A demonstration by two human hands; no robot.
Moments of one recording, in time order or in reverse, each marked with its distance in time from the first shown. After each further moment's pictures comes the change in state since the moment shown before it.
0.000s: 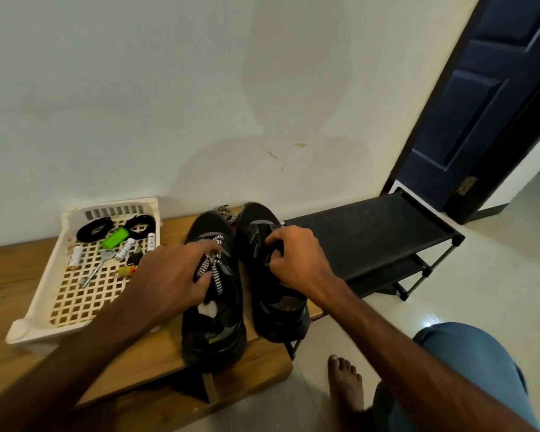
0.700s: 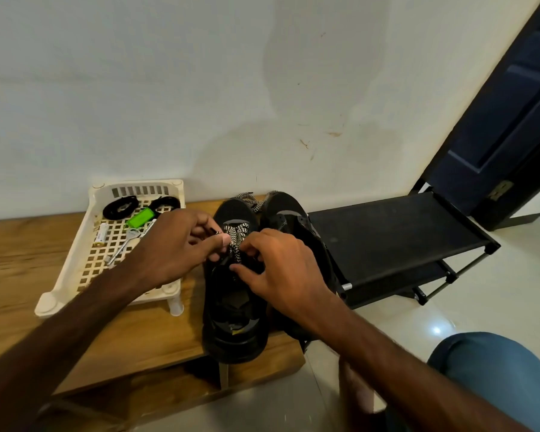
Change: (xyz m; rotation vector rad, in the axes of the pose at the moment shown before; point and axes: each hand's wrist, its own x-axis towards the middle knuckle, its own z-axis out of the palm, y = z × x) left_hand 0.008 -0.036 -0.007 -0.577 -0.023 -0.136; right_hand -0.020 -0.048 0.037 -0.102 0.041 -0.423
